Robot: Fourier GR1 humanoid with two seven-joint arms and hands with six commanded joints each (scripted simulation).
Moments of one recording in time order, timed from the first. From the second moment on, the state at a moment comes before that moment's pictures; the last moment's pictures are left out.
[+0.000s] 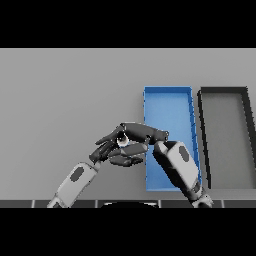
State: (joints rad) left arm -0.26 0.14 -0.54 -1.58 0.01 -0.25 0.06; right arm -0.57 -0.04 0.32 -1.74 -0.54 0.60 0.46
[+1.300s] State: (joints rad) left arm -0.23 0.19 -0.54 -1.64 0.00 -0.25 0.10; right arm -0.87 -0.32 -0.05 -1.19 -0.55 0.26 0.50
